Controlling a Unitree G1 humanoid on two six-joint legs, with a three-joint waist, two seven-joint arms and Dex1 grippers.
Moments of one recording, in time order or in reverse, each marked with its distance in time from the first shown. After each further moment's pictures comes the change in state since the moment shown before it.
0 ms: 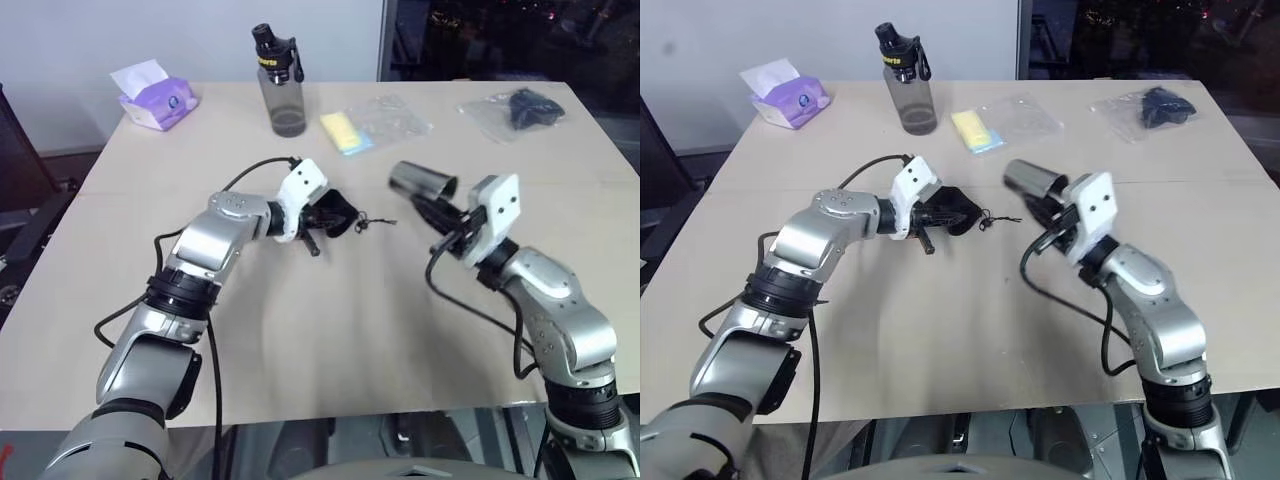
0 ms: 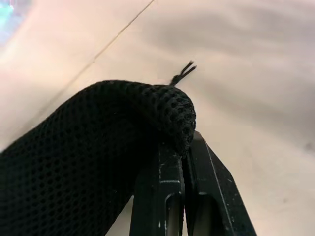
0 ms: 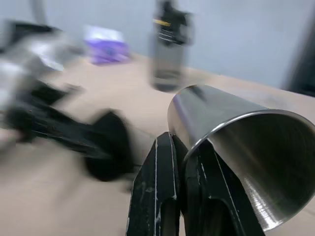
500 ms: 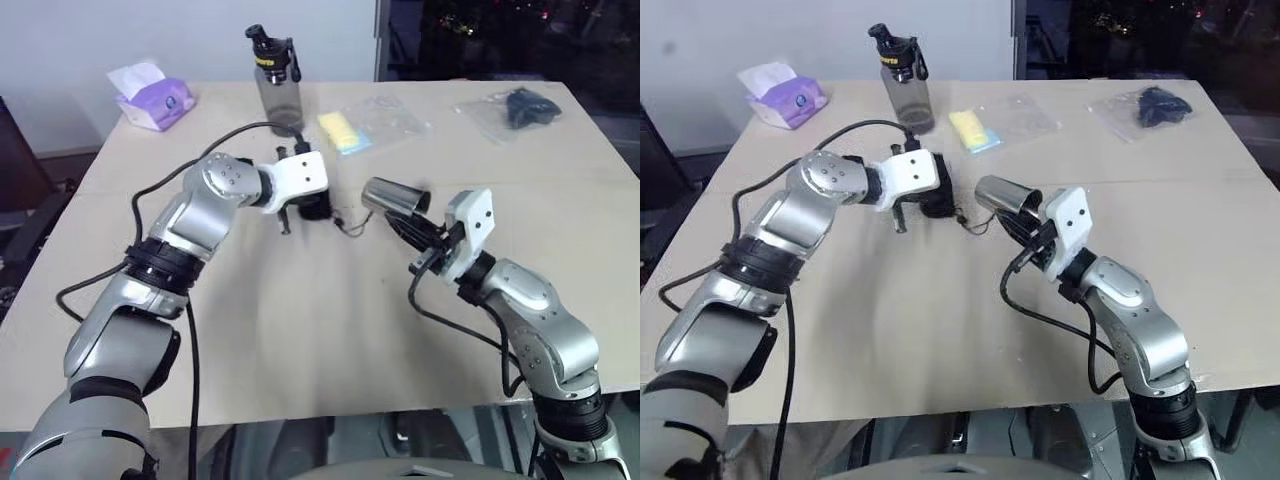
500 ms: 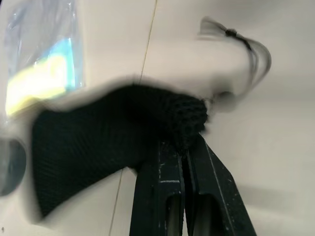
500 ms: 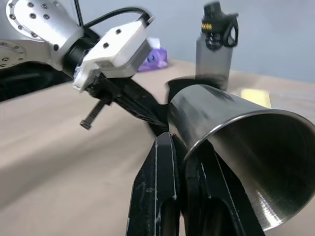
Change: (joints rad) left arm -0.155 0.085 -0.136 0.121 0.326 -0.365 -0.074; right arm 0.030 0.035 0.059 -0.001 -0.001 -0.010 -0.026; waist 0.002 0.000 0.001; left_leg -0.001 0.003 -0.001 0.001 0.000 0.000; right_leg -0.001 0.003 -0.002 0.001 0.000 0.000
